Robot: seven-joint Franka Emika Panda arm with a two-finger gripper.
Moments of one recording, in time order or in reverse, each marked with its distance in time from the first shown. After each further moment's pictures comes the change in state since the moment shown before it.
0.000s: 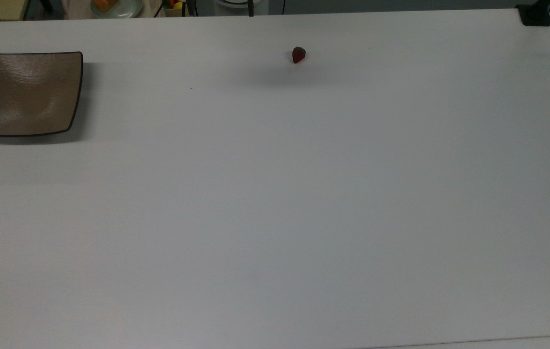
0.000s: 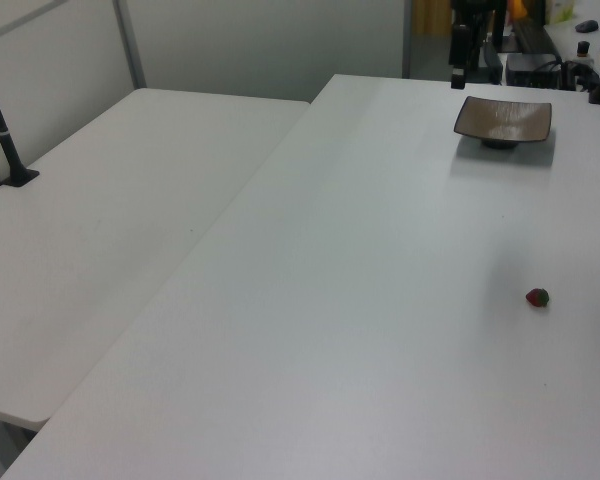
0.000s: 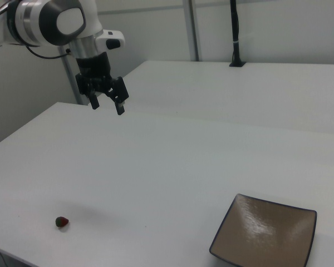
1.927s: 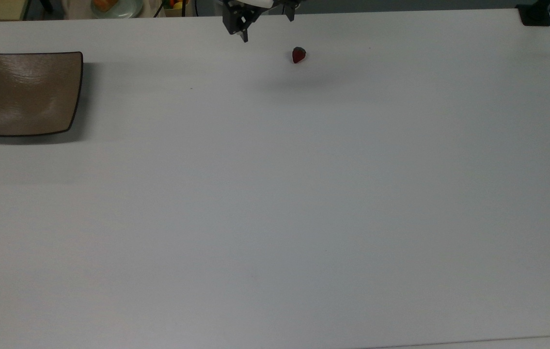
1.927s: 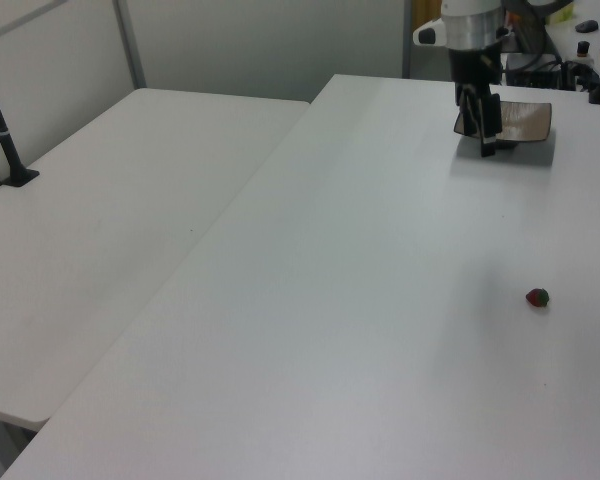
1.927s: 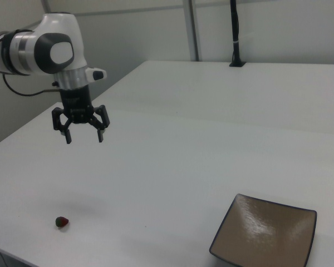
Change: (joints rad) arm 0.082 0.002 0.060 -0.176 0.000 -0.010 -0.379
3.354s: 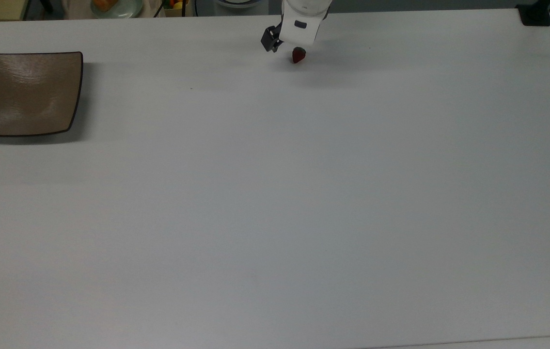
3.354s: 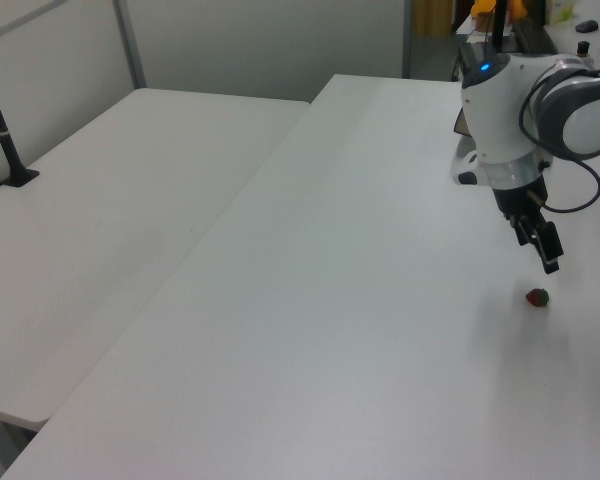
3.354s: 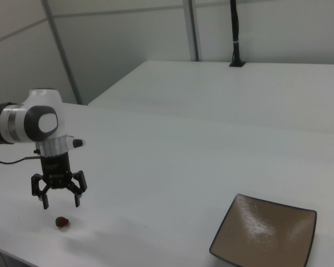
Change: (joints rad) arm 0.000 -0.032 0.174 -0.460 0.000 0.237 0.079
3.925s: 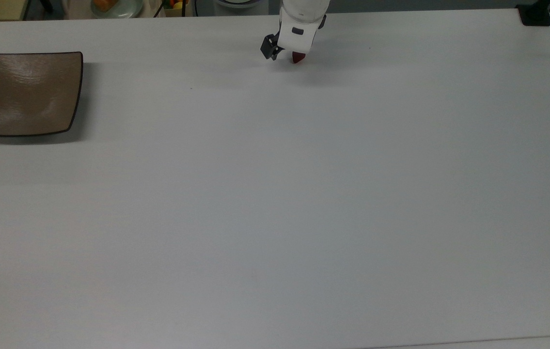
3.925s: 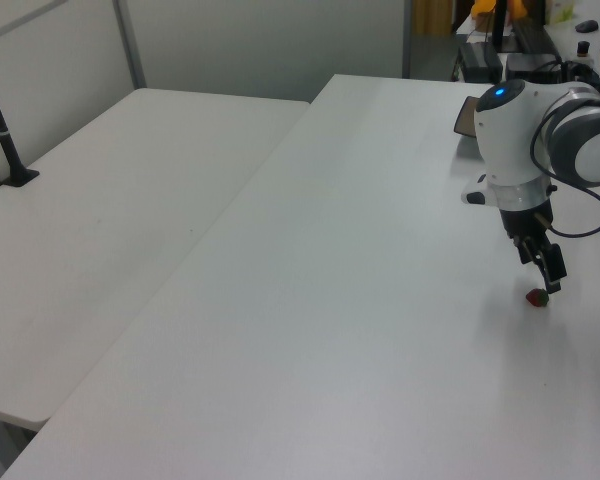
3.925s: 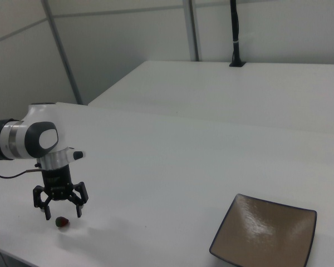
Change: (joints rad) arm 0.004 0.001 0.005 -0.104 0.000 0.145 0.000
